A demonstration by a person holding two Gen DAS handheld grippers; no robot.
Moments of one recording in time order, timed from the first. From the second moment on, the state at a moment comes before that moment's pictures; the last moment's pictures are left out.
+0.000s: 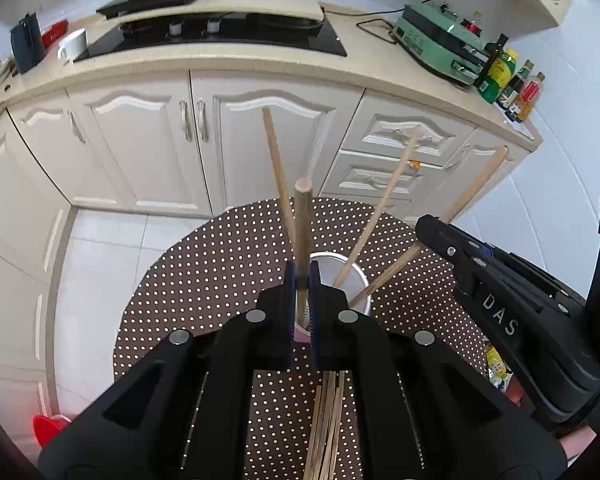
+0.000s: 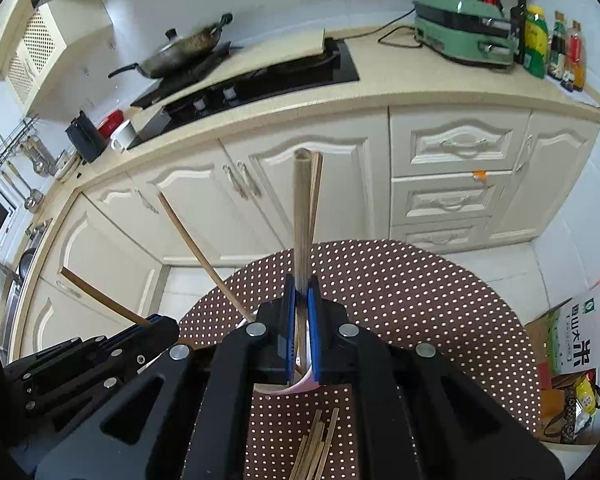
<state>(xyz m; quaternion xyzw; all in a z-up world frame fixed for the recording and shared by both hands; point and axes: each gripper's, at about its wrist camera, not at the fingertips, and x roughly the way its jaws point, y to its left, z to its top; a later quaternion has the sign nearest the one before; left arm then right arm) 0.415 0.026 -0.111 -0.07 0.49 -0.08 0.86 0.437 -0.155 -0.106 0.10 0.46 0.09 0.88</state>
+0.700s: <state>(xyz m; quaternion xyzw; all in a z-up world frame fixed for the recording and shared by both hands) 0.440 0.038 -0.165 -0.11 0.51 -0.08 0.85 0.459 -0.152 -0.155 0.11 0.51 0.08 0.85</state>
